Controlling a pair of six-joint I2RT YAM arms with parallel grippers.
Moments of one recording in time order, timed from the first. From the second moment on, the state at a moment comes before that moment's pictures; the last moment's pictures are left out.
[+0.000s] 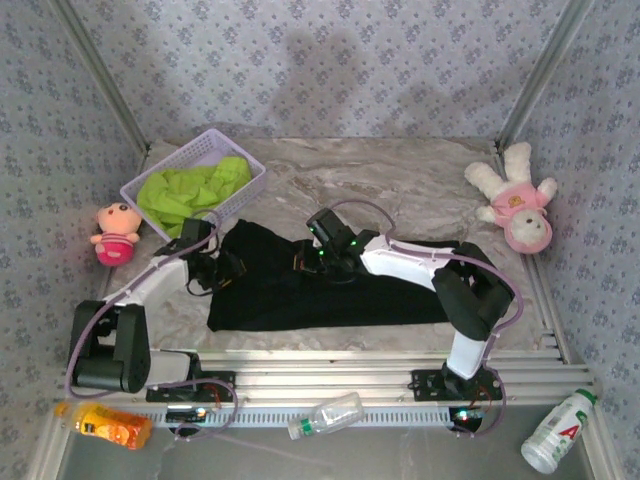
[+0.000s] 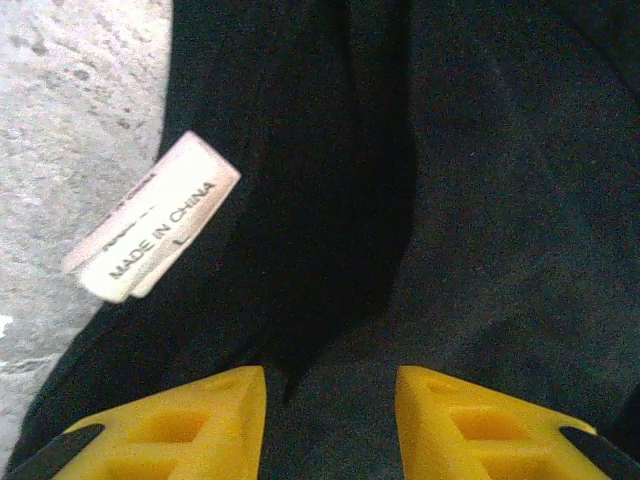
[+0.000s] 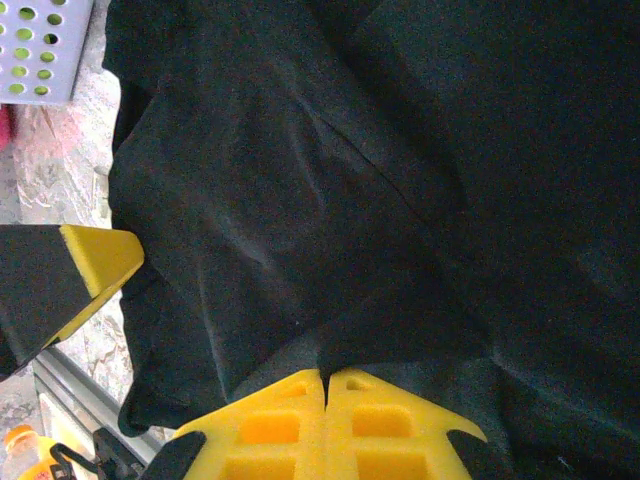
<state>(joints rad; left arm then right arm) -0.15 1.33 0.68 -0.52 0.28 -0.63 0.83 1.76 1.14 -0.25 -0.27 0.93</state>
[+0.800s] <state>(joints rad) -0.18 1.35 0.66 -0.54 0.18 -0.61 0.82 1.79 1.14 -0.22 -0.28 0.94</state>
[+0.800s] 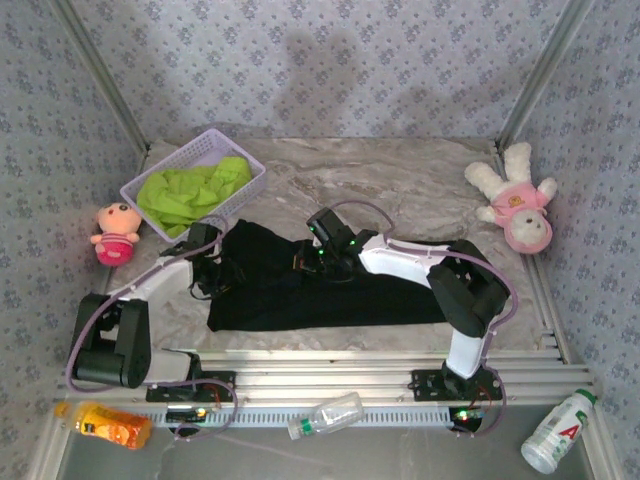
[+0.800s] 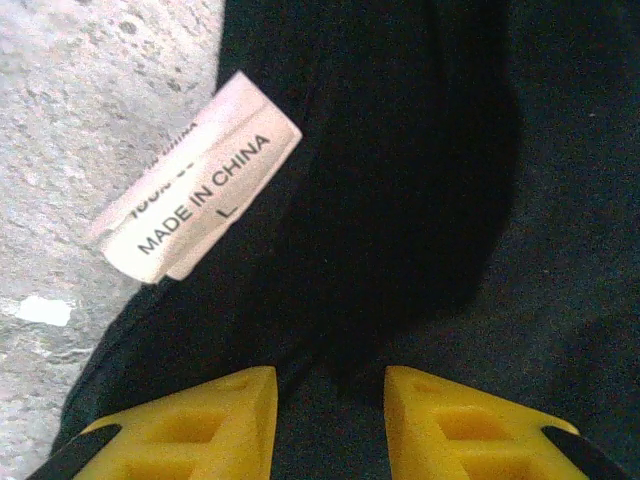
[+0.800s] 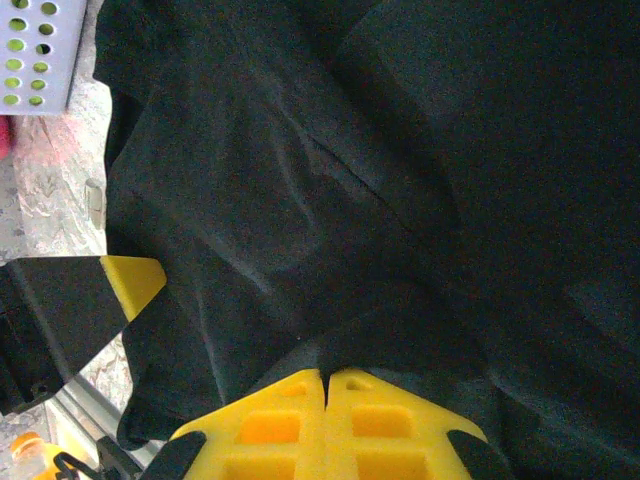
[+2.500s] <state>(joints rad) -0.25 1.39 0.66 -0.46 0.17 -0.65 0.81 1.79 1.13 -0.21 -0.30 0.94</state>
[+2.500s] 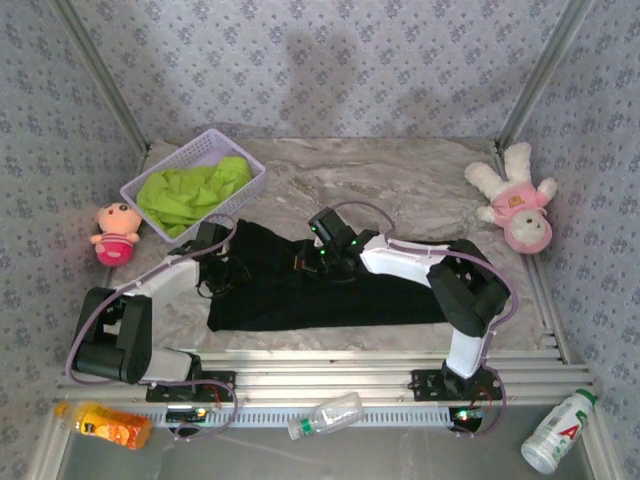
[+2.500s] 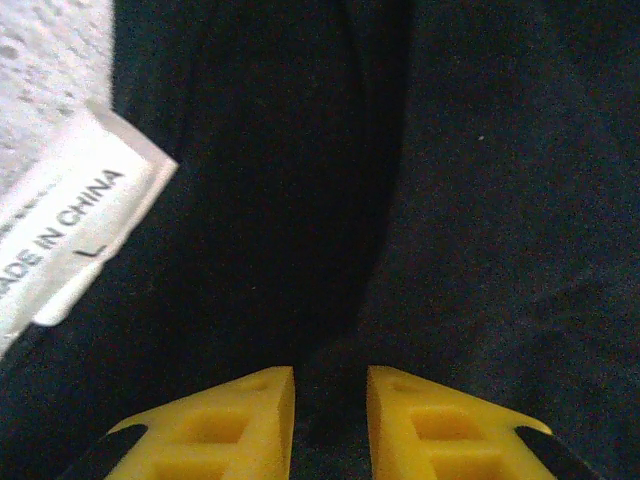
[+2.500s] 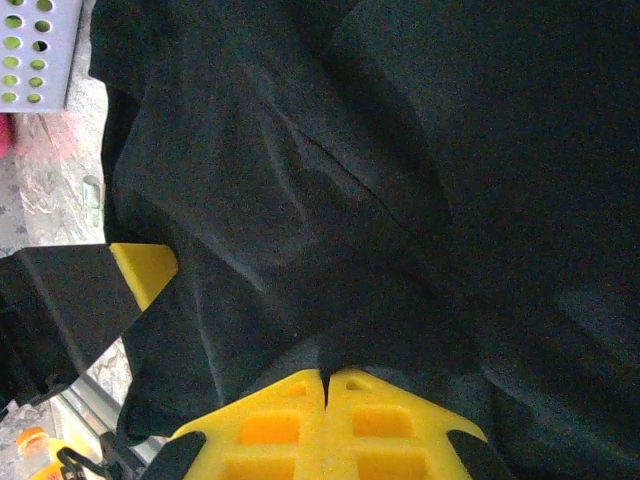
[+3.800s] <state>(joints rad) -0.26 1.03 0.79 -0.94 0.23 -0.65 0.82 1.64 1.03 -0.29 -0.32 1.06</state>
